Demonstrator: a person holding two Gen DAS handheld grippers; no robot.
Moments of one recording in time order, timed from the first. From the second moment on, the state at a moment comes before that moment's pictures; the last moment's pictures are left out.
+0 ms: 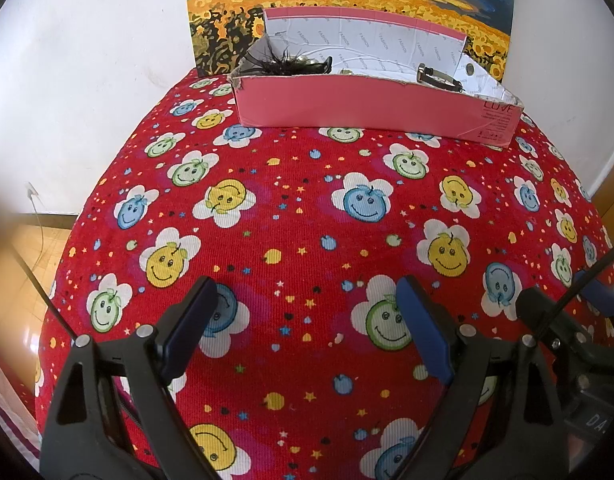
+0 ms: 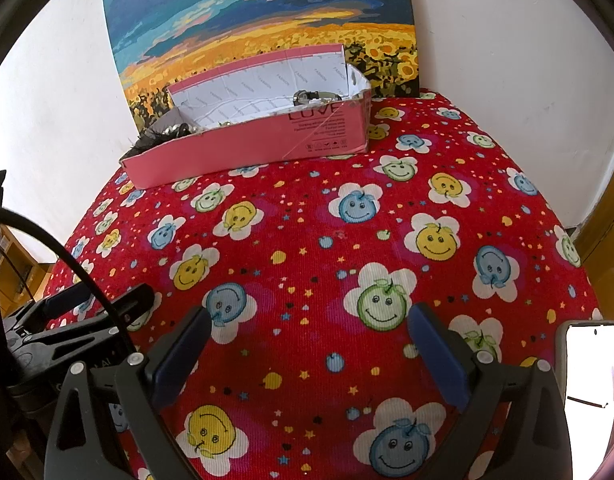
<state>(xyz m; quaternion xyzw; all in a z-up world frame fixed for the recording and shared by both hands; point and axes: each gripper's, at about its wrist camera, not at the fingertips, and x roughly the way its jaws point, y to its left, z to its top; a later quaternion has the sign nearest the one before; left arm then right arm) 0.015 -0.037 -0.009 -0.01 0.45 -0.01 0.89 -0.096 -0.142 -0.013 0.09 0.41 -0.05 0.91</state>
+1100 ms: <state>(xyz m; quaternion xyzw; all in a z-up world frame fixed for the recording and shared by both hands) 0.014 -0.037 -0.011 -0.01 0.45 -0.01 0.89 -0.094 -0.139 -0.014 0.08 0.41 -0.05 0.91</state>
